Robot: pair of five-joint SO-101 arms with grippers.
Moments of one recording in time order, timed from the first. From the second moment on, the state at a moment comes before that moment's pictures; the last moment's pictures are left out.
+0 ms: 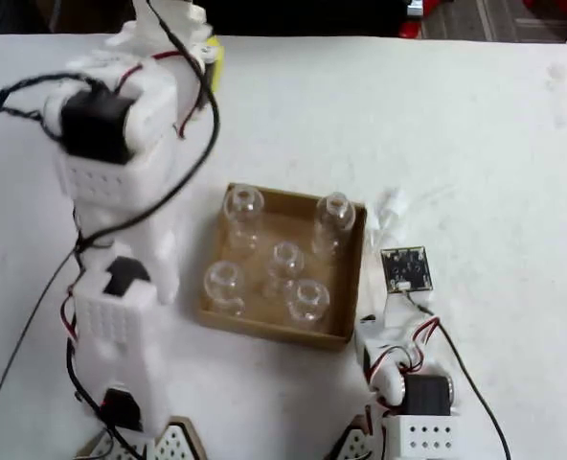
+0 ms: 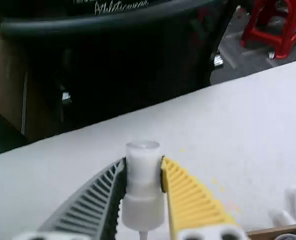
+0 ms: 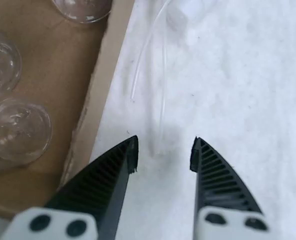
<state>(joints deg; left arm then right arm) 7.2 29.7 -93.4 101.9 -4.2 -1.5 -102.8 96.4 72.3 7.2</state>
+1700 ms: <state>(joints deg) 13.8 -61.6 62.0 -6.3 9.8 -1.5 -102.8 96.4 72.3 7.2</state>
